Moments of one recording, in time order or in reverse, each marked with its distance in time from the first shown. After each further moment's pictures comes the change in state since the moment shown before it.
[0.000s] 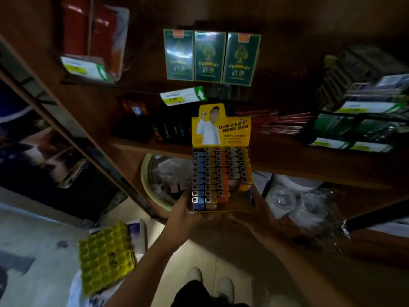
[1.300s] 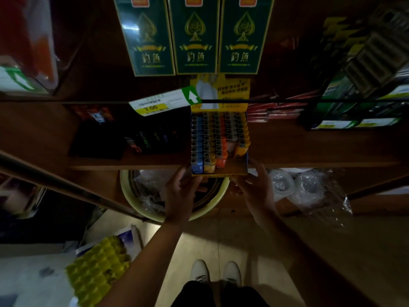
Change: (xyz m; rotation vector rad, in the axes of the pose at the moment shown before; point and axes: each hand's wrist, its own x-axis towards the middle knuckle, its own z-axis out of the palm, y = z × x) left_hand 0.120 -0.027 -0.015 -0.025 0.183 0.124; right_hand 0.087 0.009 0.022 0.242 0.461 0.069
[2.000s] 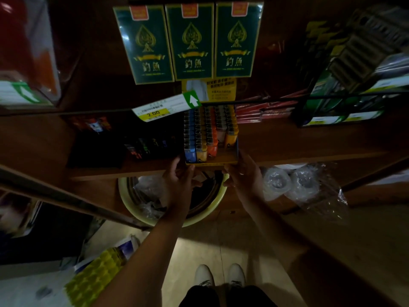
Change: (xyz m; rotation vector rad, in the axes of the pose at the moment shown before) left_hand 0.031 0.014 0.000 0.068 0.192 -0.010; right_hand 0.013 -0.011 0.030 -0.123 0.088 -0.097
